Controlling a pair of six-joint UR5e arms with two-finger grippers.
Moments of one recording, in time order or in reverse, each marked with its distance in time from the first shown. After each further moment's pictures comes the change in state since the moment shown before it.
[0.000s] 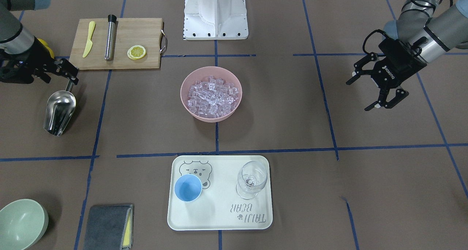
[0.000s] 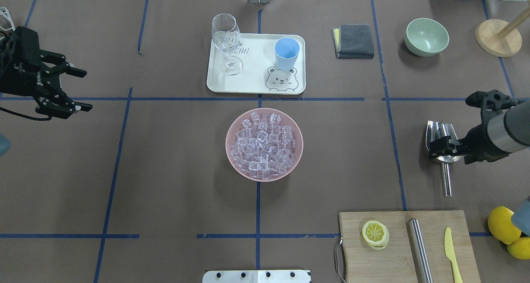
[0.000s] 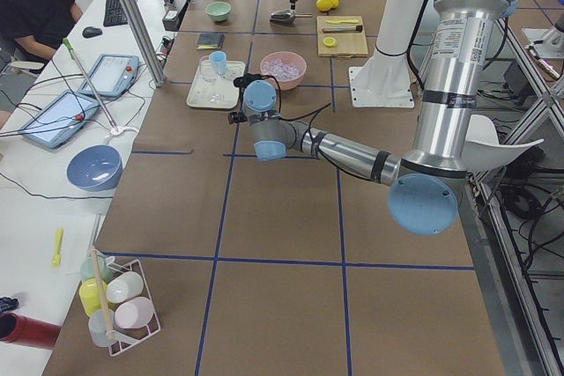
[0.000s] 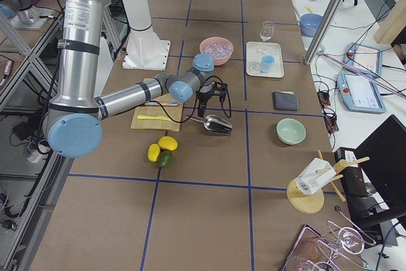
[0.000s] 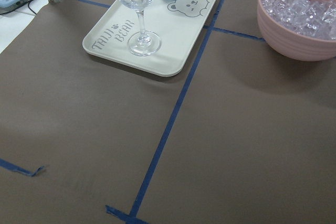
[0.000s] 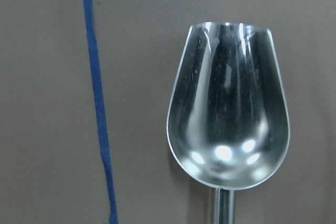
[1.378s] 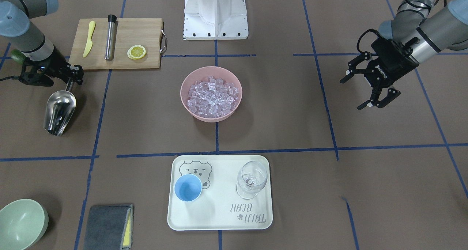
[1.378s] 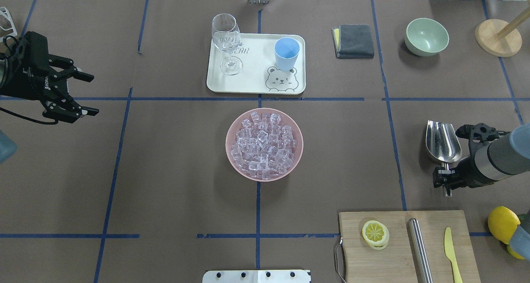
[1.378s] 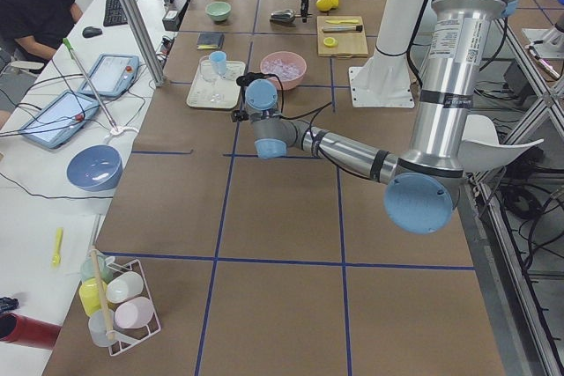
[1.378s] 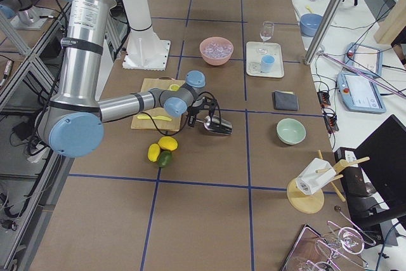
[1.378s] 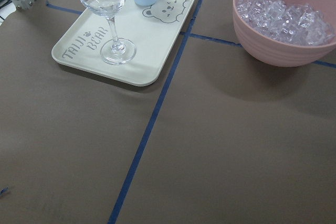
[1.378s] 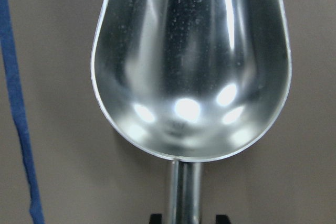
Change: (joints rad) left arm 0.024 -0.006 -0.002 -0.001 0.000 -0.003; right arm -0.095 -0.046 -0.112 0.135 -0.016 0.058
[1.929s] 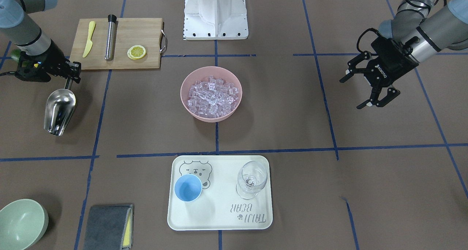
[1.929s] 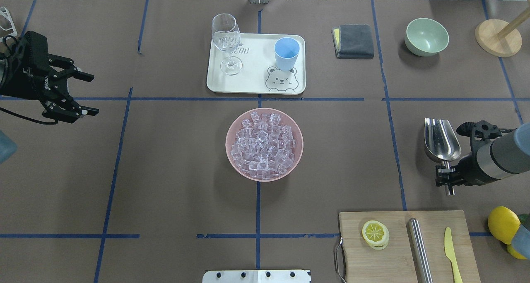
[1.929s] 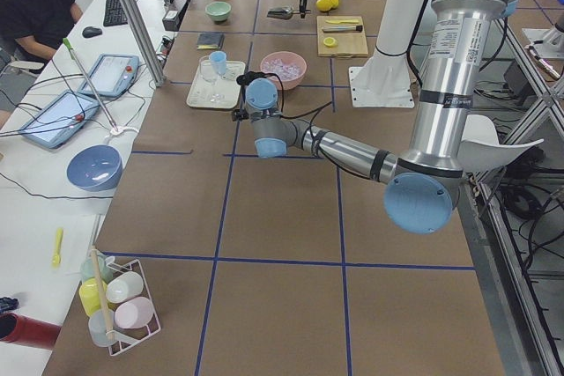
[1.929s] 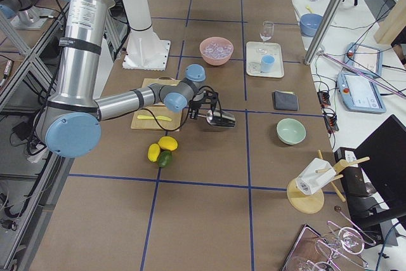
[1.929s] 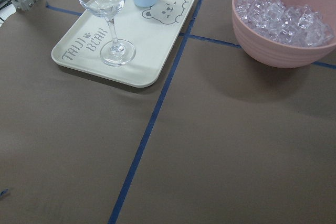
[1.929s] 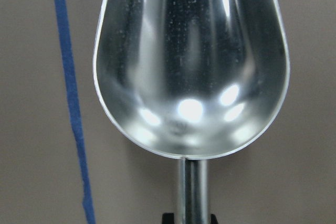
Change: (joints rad) left arm 0.000 -0.001 -0.004 -0.001 -0.001 -0.001; right arm 0.044 0.001 0.072 0.001 0.000 0.000
